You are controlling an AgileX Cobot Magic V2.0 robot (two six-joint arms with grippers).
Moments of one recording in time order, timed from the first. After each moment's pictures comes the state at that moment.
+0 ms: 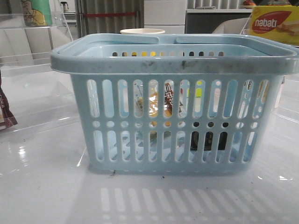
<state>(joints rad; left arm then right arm) -0.70 1.02 -1.17 -0.09 0.83 0.21 0.50 0.96 -0.93 0.20 0.74 -0.19</state>
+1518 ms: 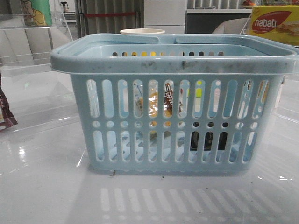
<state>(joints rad) -0.70 0.78 -0.81 -0.08 0.76 0.21 0.50 0.73 -0.76 0.13 0.82 -0.18</state>
